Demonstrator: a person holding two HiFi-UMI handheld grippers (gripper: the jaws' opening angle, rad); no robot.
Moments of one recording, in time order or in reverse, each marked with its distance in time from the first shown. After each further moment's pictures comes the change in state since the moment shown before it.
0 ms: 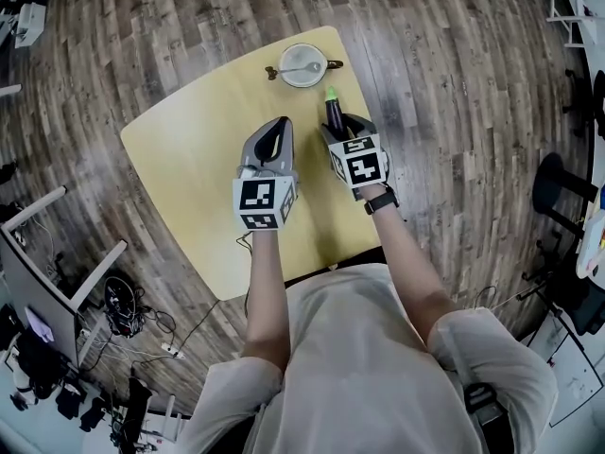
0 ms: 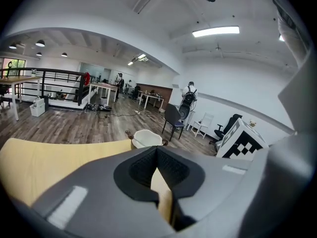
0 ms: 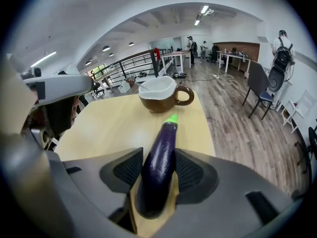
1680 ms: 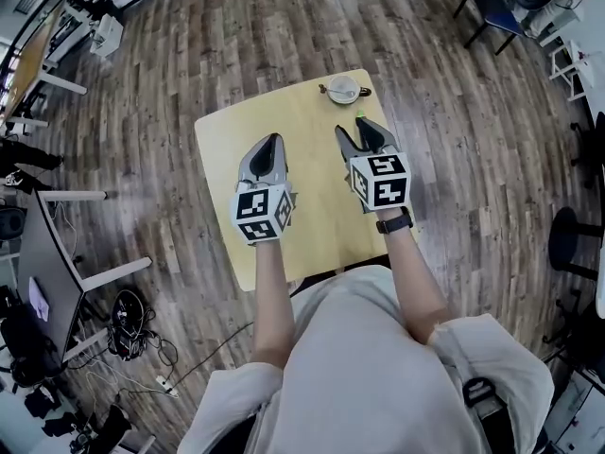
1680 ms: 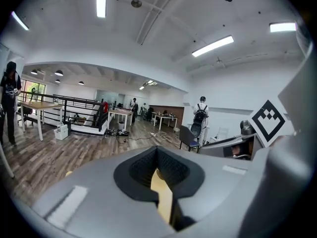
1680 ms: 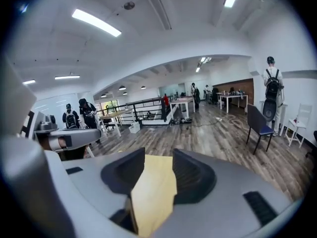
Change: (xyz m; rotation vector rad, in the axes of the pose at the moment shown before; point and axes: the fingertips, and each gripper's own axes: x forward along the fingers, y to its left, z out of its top) left arm -0.198 0.010 0.089 0.053 -0.246 0.205; right arm -0.200 0.123 0.108 -0.075 -0.523 0.023
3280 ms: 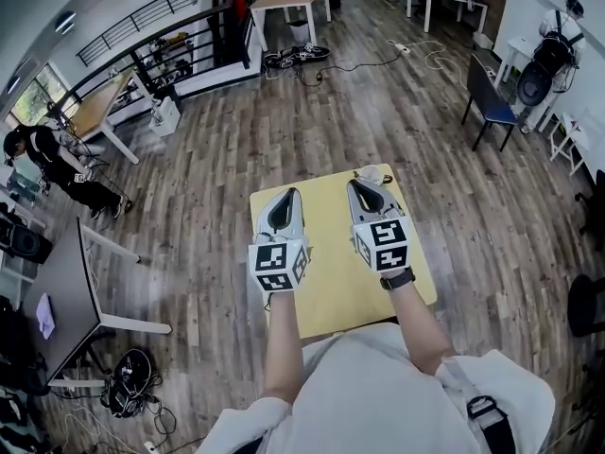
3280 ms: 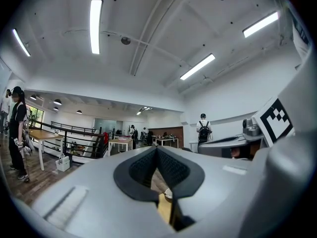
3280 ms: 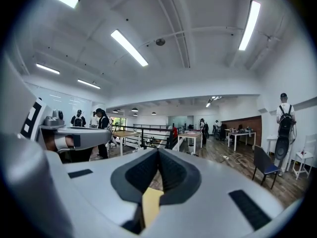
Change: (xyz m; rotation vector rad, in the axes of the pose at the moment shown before) left arm -0.147 -0.007 0.117 0.153 -0.298 0.015; right arm -0.116 0.137 0.103 -0.211 -0.367 0.033
